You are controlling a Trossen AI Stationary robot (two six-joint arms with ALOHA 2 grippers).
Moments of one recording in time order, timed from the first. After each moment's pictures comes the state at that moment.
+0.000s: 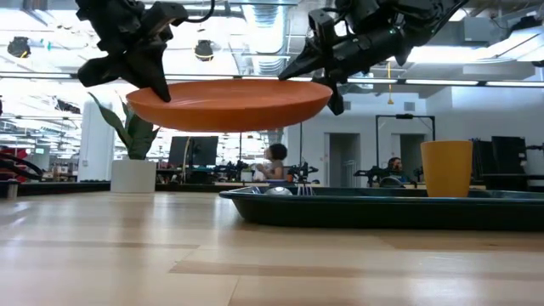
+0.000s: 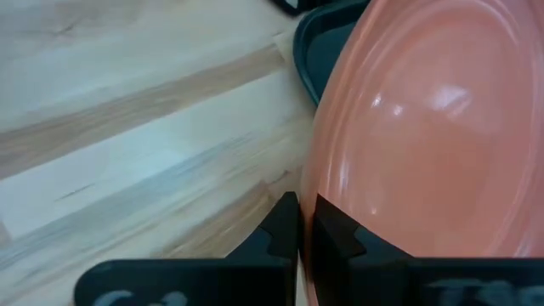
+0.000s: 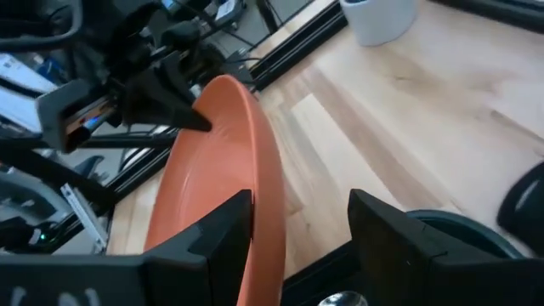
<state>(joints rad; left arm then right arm) -0.16 1.14 0.87 -0.75 -0.43 -1.18 -0.28 1.51 0.92 0.21 -0.24 0.53</state>
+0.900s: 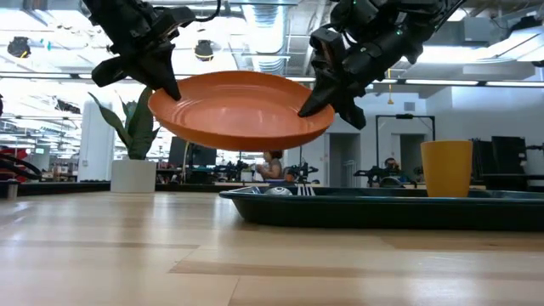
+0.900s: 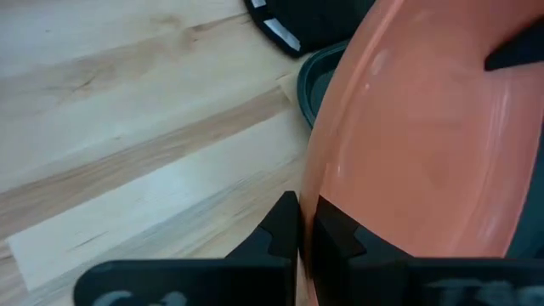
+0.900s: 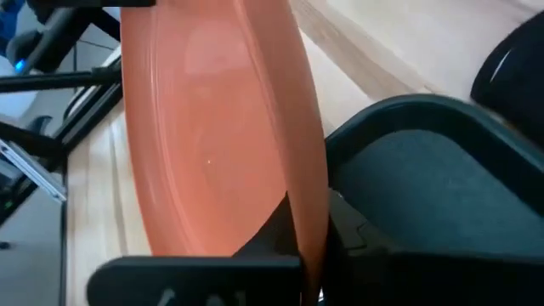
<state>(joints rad) -0.09 1.14 0.87 -0.71 -0.48 -1.08 -0.19 1.51 0.92 -0.03 -0.18 0.60</state>
